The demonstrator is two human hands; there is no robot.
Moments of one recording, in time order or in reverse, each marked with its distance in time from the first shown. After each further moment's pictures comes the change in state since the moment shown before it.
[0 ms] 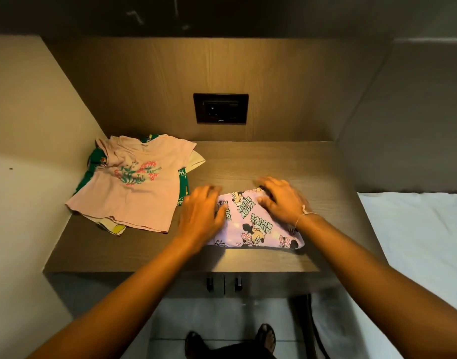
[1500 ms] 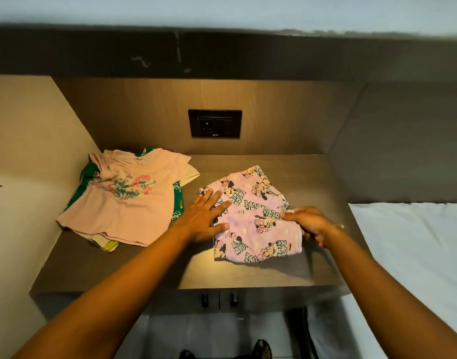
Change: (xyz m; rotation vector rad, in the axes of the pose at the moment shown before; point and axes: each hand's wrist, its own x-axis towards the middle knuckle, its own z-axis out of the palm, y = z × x) left_hand 0.055 -0.038 0.031 0.141 -0.470 0.289; right_hand -0.038 0.038 -0.037 0.956 -0.180 0.760
